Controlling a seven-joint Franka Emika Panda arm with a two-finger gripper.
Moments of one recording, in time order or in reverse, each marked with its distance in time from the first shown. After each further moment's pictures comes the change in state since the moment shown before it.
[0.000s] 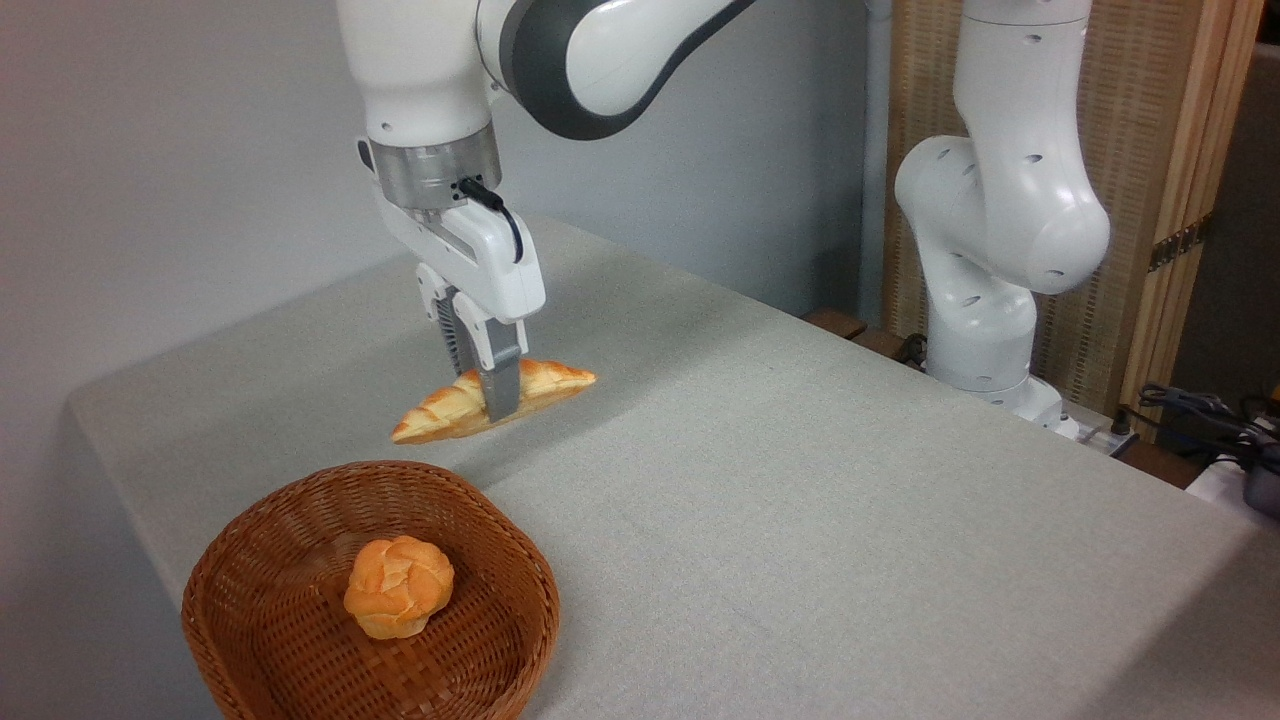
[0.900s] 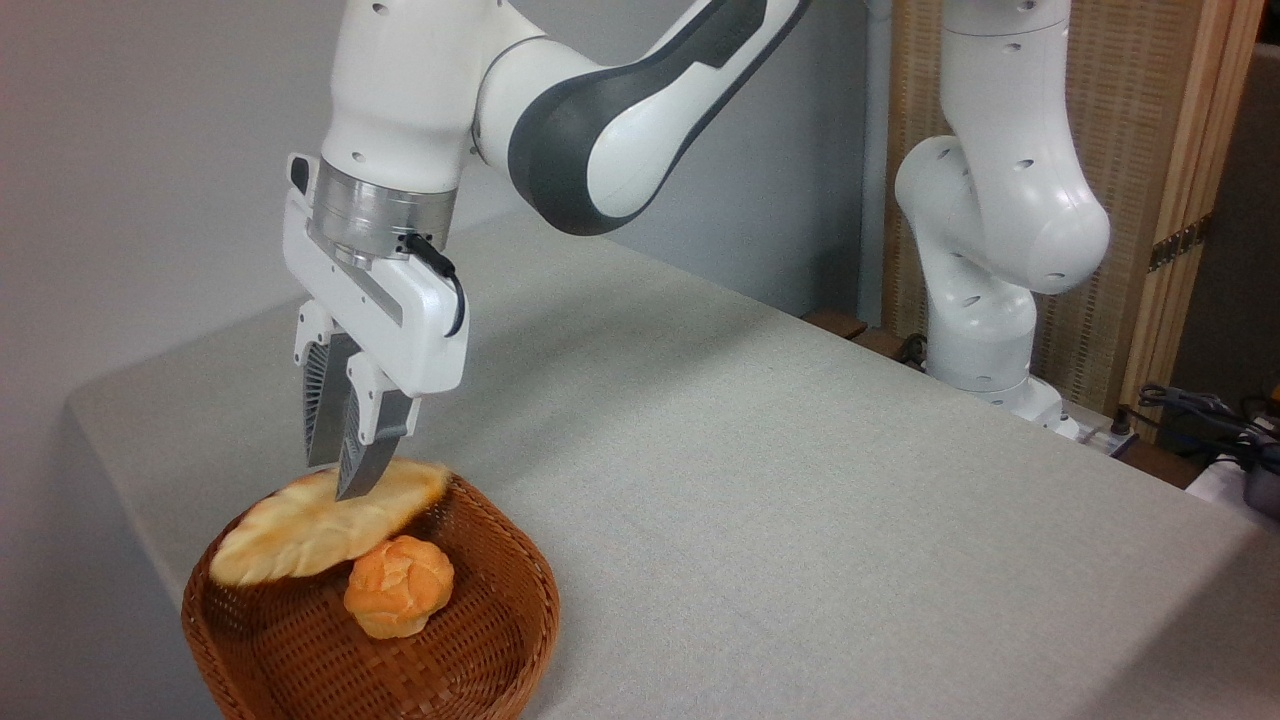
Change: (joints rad) arm -0.003 0.115 0.072 0.024 -0.116 0.448 0.085
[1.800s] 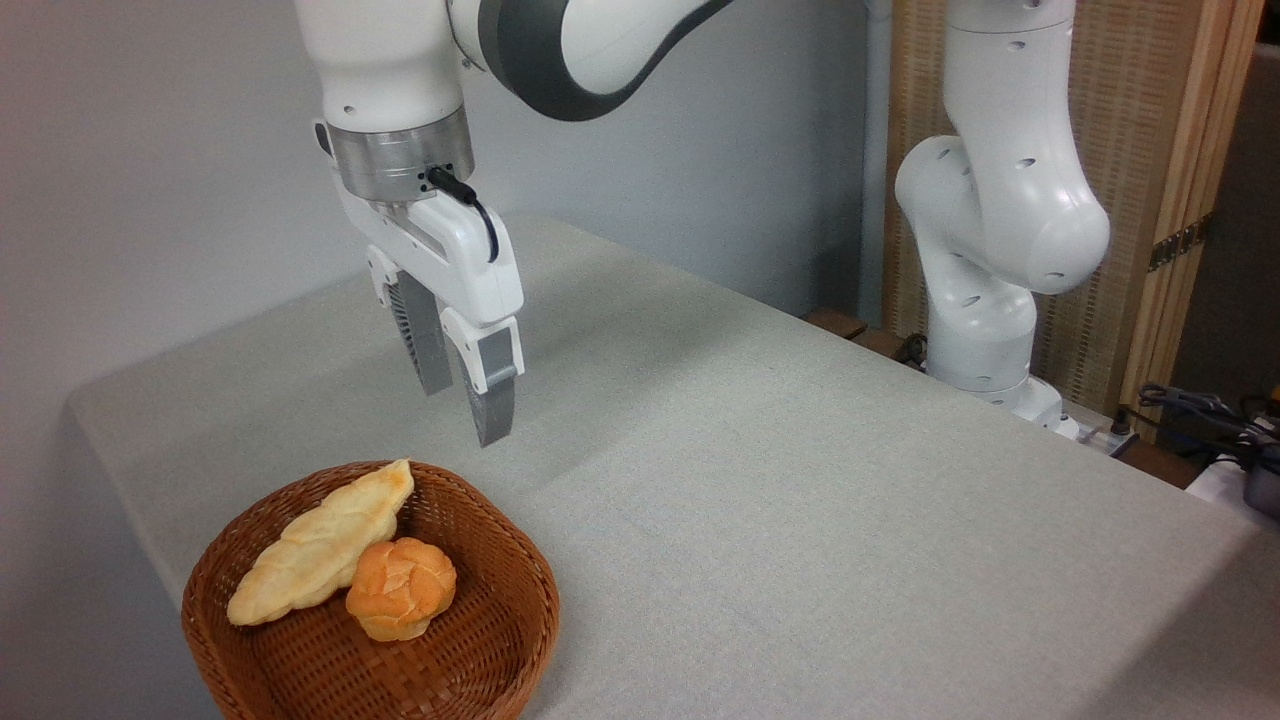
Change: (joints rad) arm 0.002 -0.026 0.009 0.153 0.112 -0.561 -0.030
